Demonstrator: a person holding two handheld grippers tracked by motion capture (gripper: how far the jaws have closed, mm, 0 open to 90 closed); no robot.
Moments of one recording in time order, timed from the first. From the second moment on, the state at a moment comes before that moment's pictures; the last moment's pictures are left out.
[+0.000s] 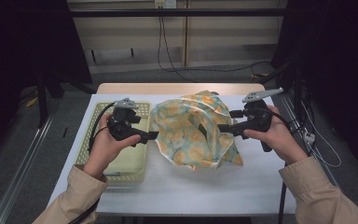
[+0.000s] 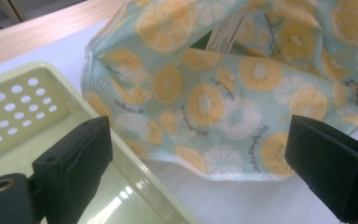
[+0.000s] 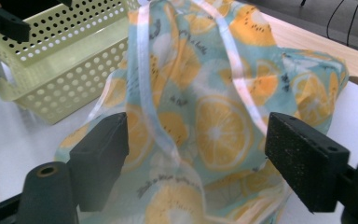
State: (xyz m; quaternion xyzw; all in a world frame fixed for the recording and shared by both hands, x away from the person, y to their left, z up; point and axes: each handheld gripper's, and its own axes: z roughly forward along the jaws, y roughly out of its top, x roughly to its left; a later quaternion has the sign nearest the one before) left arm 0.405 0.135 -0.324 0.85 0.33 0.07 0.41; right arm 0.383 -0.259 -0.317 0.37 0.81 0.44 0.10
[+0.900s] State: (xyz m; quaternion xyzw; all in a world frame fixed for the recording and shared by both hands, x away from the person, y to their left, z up) left arm 0.380 0.175 -0.344 0.83 0.34 0.08 0.43; right arm 0.337 -0.284 -0.373 0.36 0.82 0.43 0.10
